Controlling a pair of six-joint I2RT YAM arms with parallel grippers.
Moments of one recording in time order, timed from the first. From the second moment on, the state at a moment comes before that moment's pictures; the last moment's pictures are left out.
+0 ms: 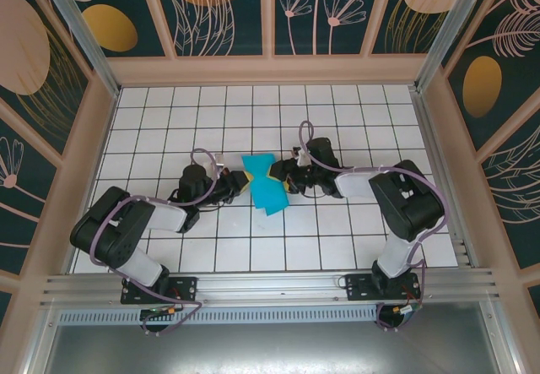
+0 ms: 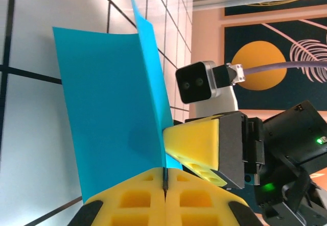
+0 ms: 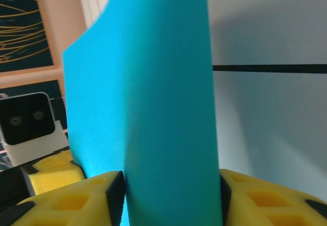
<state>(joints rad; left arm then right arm) -0.48 1.58 0.37 0.90 0.54 -1.30 0.55 1.76 0.78 0.32 -0.70 1.08</state>
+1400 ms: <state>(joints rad) -0.61 1.80 0.60 0.70 0.47 -1.17 0.46 1.70 0.82 -0.15 -0.58 0.66</state>
